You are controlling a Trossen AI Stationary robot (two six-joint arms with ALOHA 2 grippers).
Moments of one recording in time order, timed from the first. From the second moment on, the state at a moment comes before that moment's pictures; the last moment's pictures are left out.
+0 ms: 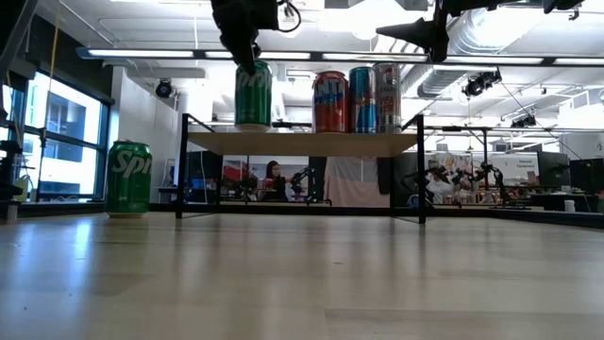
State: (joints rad) left arm 0.53 1.76 1.96 -1.35 0.10 0.50; right arm 0.09 1.00 0.64 0.34 0.29 0.60
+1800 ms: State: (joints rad) left arm 0.53 1.80 1.96 -1.28 0.01 0.56; right arm 0.09 1.00 0.64 0.33 0.29 0.60
